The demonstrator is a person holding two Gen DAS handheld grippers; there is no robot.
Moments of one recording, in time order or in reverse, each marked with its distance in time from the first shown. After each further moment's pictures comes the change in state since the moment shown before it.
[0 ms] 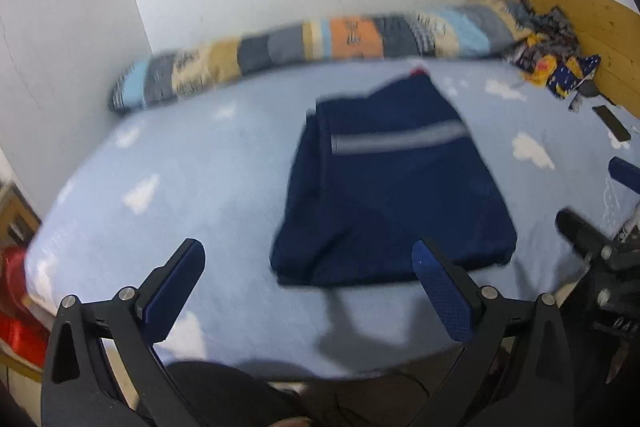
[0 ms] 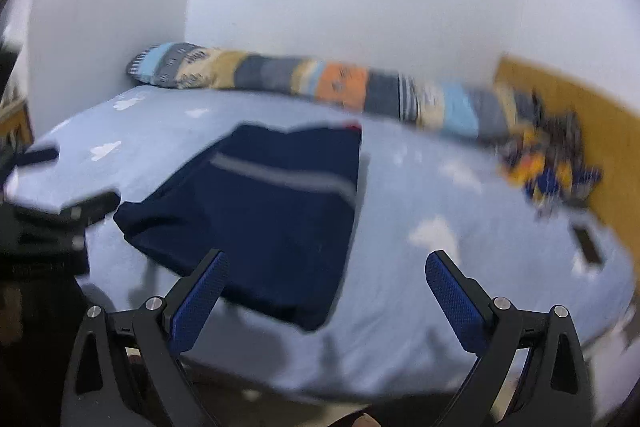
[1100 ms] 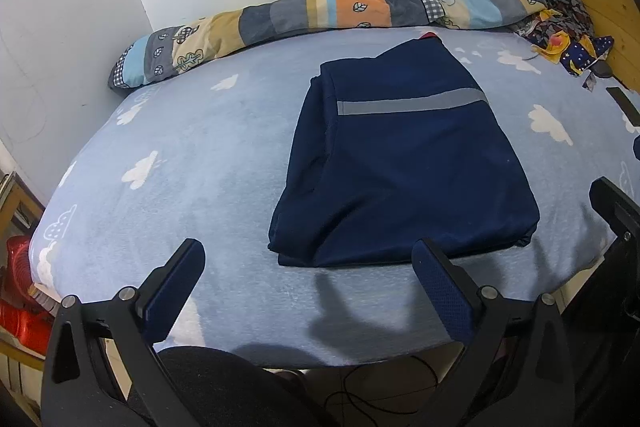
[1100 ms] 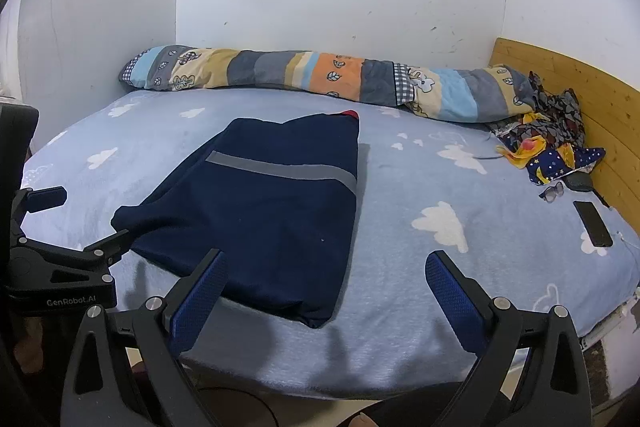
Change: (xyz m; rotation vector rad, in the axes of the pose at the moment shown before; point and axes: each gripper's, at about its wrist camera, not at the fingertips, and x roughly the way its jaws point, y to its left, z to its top) left arm 0.019 -0.006 -0.002 0.019 0.064 0.027; right arm 0.001 -0.001 -0.001 0.035 -0.001 0.006
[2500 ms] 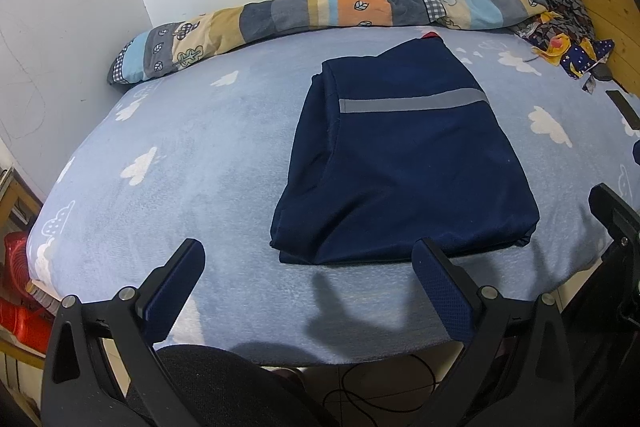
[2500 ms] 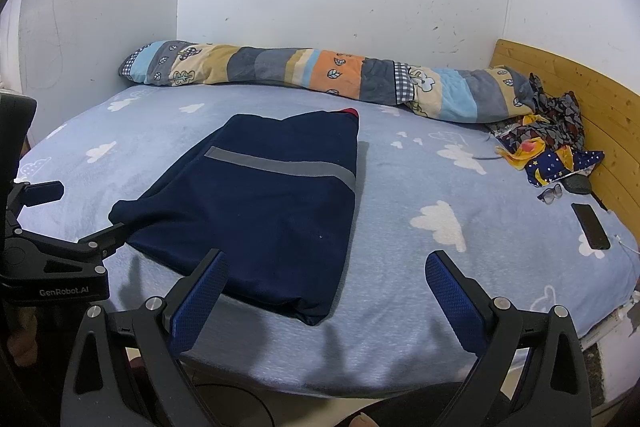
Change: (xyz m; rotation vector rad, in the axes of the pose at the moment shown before) left arm 0.000 0.003 -0.001 -0.010 0.008 -0.007; right arm 0.003 -0.004 -0.001 -0.019 0.007 0.003
